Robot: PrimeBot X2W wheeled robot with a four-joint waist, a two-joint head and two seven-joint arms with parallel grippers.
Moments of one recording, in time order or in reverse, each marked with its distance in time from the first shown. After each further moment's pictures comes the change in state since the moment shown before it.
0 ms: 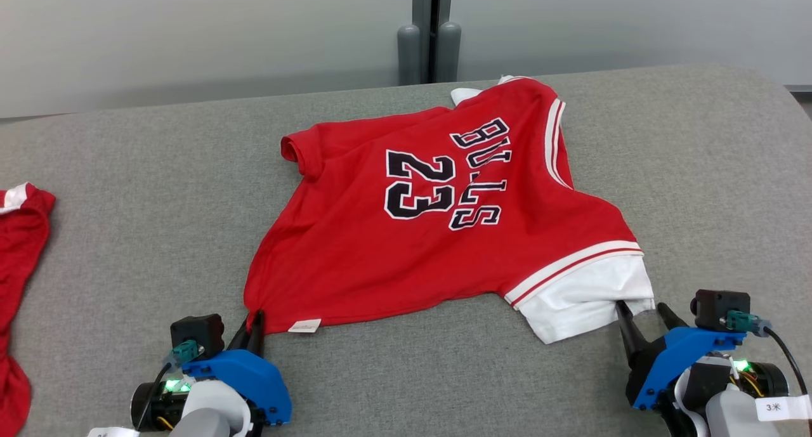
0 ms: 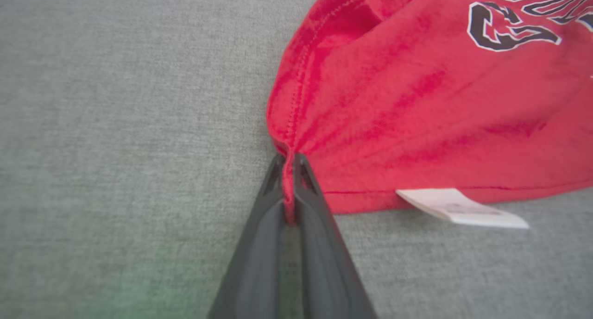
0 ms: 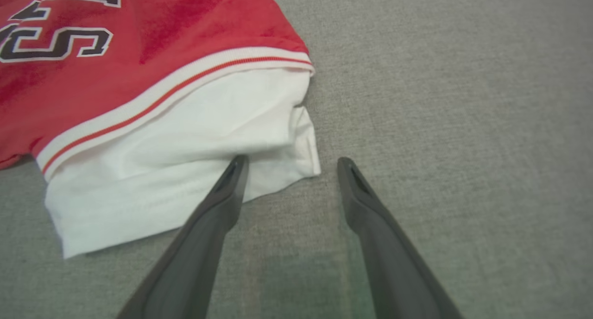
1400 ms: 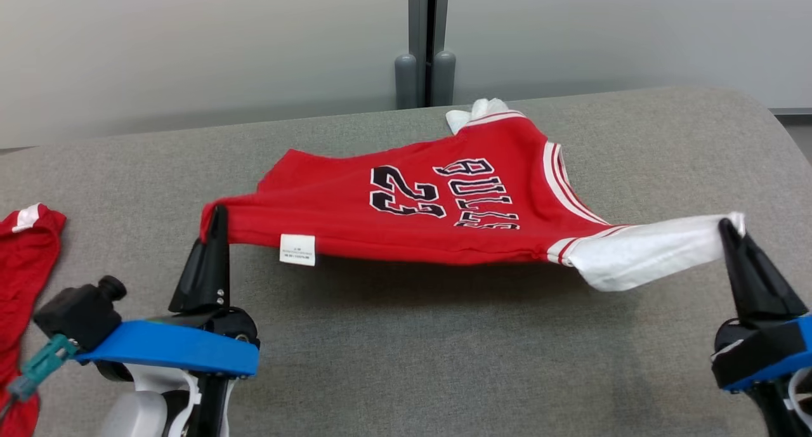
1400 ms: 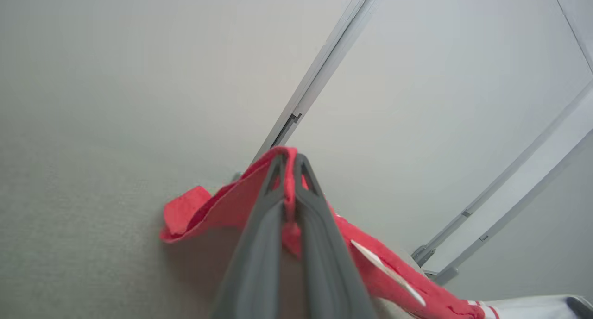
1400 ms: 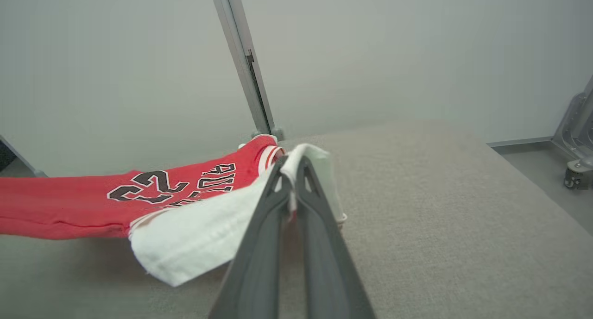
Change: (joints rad) left arm 0.194 0.066 0.169 -0.826 -0.263 0.004 0.017; right arm 0.208 0.000 -0.064 -0.793 0.184 0.000 0.201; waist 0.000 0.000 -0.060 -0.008
